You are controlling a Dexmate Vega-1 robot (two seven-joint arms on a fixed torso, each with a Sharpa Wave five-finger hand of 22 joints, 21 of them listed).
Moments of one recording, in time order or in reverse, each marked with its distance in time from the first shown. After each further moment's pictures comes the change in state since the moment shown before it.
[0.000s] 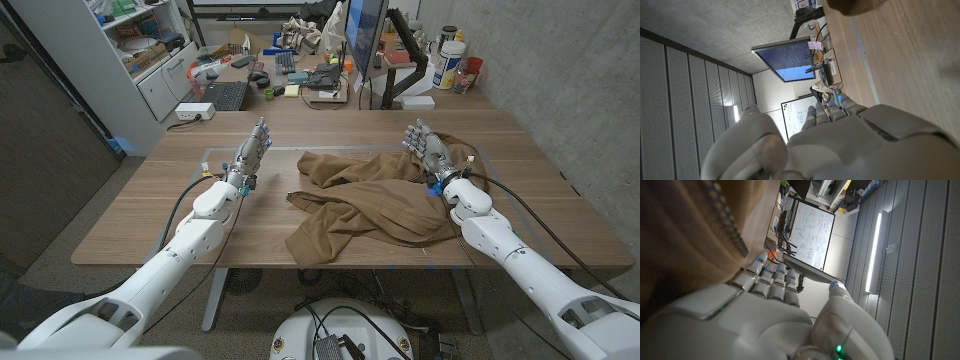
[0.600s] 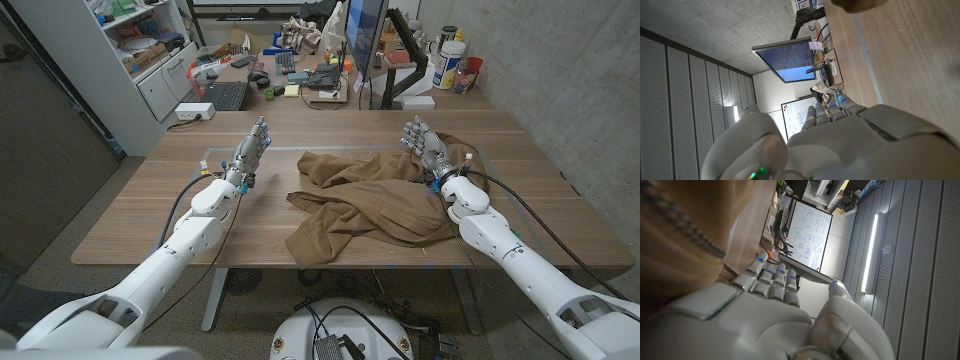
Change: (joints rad) left arm -0.013 0.007 -0.002 -0.002 -0.010 0.015 -0.016; left_hand 0.004 0.004 0.000 0.000 0.004 0.000 0.000 0.000 0.000 -0.004 0.004 0.000 -0.003 -0.008 0.002 0.000 0.000 -0.012 0.001 -0.002 0.000; right arm -0.003 -0.004 -0.002 -0.036 -0.017 0.001 -0.019; right_hand 0.000 0.000 0.000 0.000 0.000 0.005 -0.005 0.000 0.000 0.005 -0.005 0.000 0.000 0.000 0.000 0.000 0.000 0.000 0.000 0.000 0.000
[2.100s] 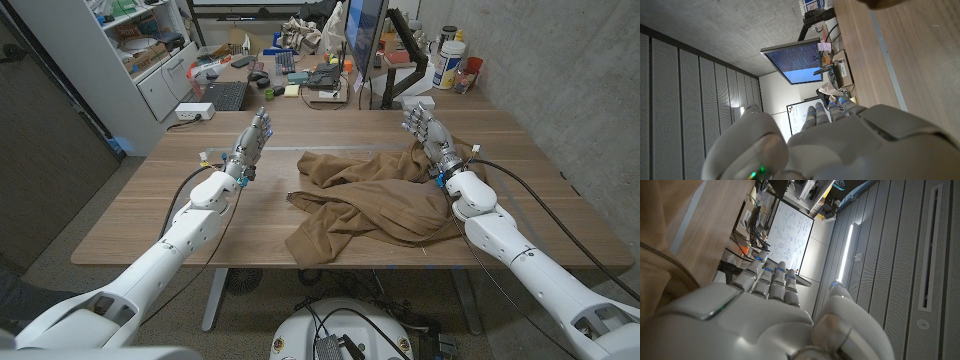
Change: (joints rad) left arm -0.002 0.018 -0.009 -0.060 -0.011 0.019 -0.002; left_hand 0.008 0.008 -0.004 0.004 0.003 0.009 -0.009 -0.005 0.000 -0.014 -0.022 -0.005 0.000 -0.016 -0.009 -0.006 0.000 -0.016 -0.002 -0.021 0.000; right arm -0.049 -0.046 0.017 -0.114 -0.076 0.106 -0.010; right_hand 0.000 0.000 -0.003 -0.003 0.004 0.009 -0.009 0.000 0.000 0.027 -0.005 0.008 0.000 0.023 -0.012 0.004 0.000 0.003 0.004 -0.016 0.000
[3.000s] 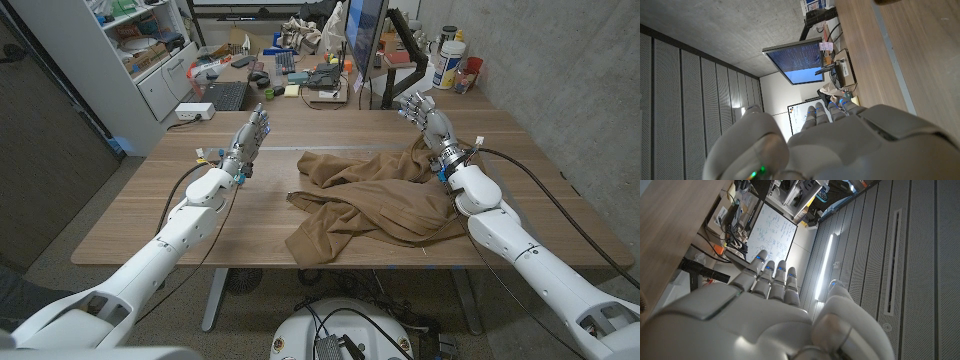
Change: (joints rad) left arm 0.004 0.022 -0.011 -0.033 -0.013 0.025 -0.005; left_hand 0.000 0.011 -0.004 0.004 0.000 0.000 0.000 0.000 0.005 0.000 0.000 0.000 0.003 0.000 0.000 0.000 0.000 -0.018 0.001 -0.015 0.000; right arm 0.016 -0.018 0.004 -0.010 -0.052 0.105 0.052; right_hand 0.000 0.000 0.000 0.000 0.000 0.009 -0.009 0.000 0.000 0.014 -0.003 0.000 0.000 0.016 -0.009 0.000 0.000 0.024 -0.002 0.000 0.000
